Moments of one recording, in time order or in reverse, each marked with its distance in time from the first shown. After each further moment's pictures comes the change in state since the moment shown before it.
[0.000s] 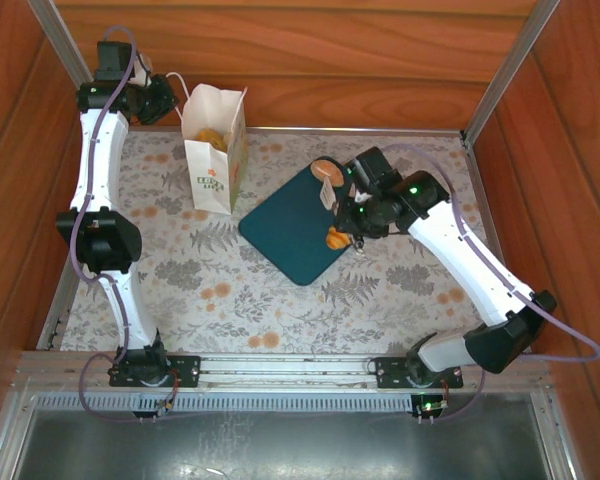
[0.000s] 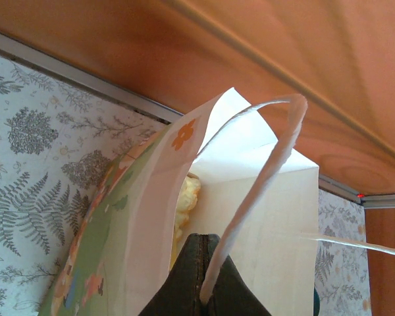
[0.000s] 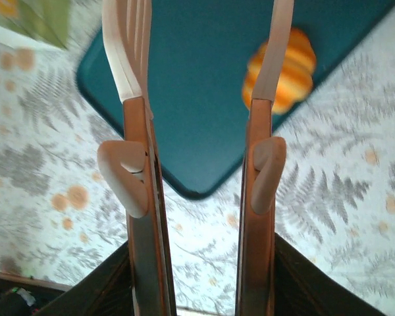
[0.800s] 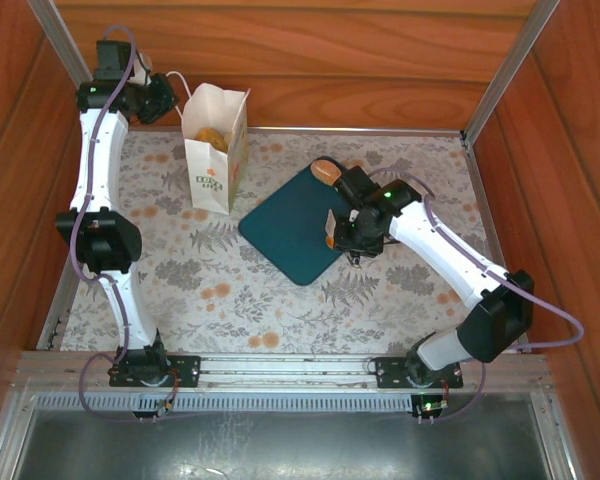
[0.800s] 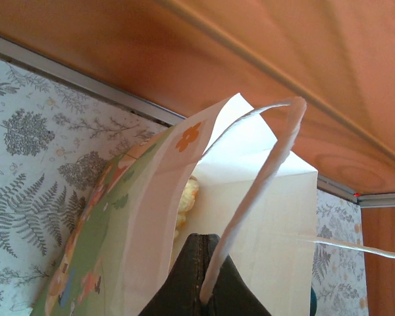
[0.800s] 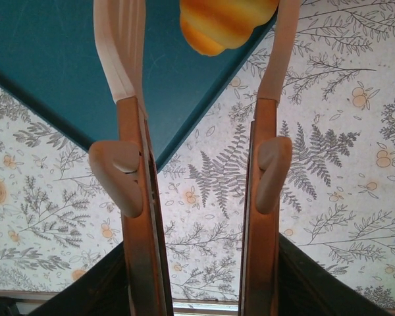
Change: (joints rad) left arm 0.000 0.000 0.008 -0.001 0.007 -0.001; right arm -0.022 0.073 -0.162 0.028 -0.015 0.028
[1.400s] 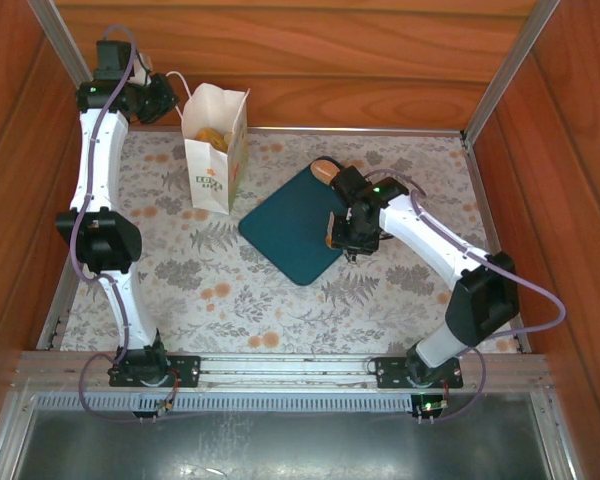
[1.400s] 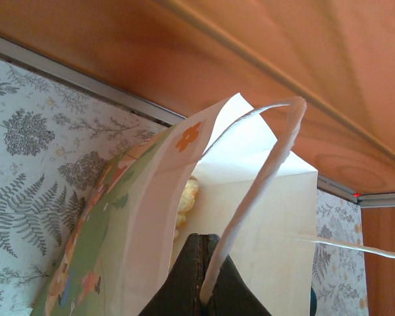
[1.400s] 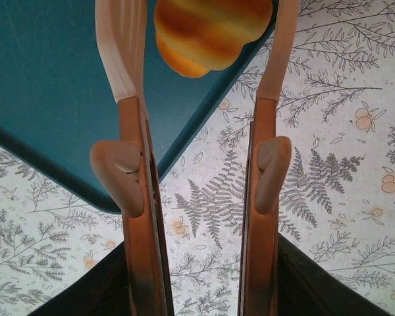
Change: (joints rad) left arm 0.000 0.000 0.000 0.000 0.000 0.000; right arm -0.040 0.104 -0.031 0.076 0.000 -0.033
